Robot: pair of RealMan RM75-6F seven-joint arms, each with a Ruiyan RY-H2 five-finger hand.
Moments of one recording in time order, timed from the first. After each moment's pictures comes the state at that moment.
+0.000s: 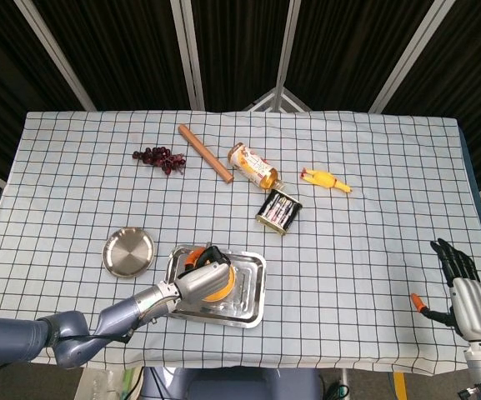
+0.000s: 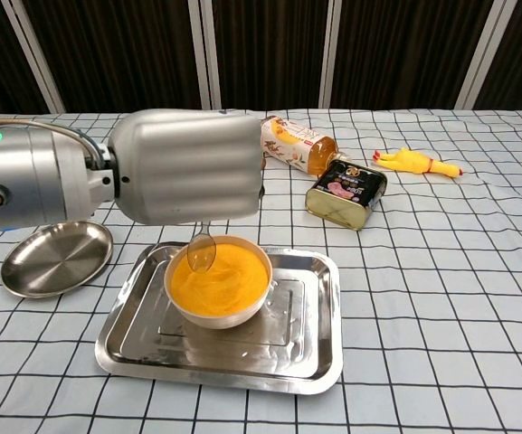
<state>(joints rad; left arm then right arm) -1.01 -1.41 0.01 -1.75 1.47 0.90 1.70 0.07 -1.08 0.06 -1.71 -1.46 1.42 0.21</state>
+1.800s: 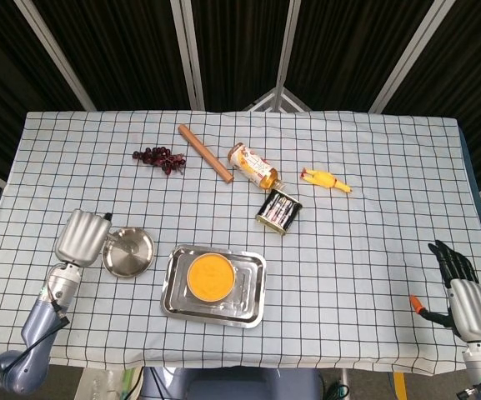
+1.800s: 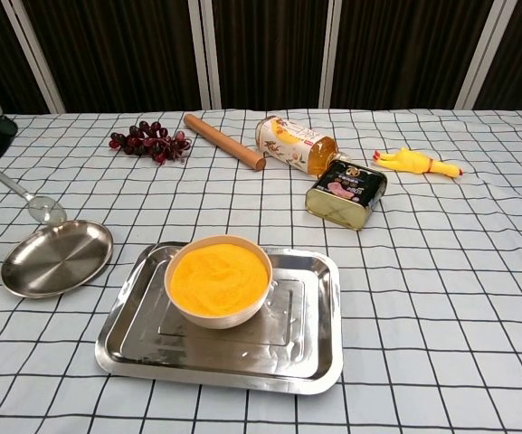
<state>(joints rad) -0.57 -1.33 -0.03 -1.65 1.15 1.31 1.02 0.07 -1.08 0.06 -1.72 -1.46 1.42 0.20</state>
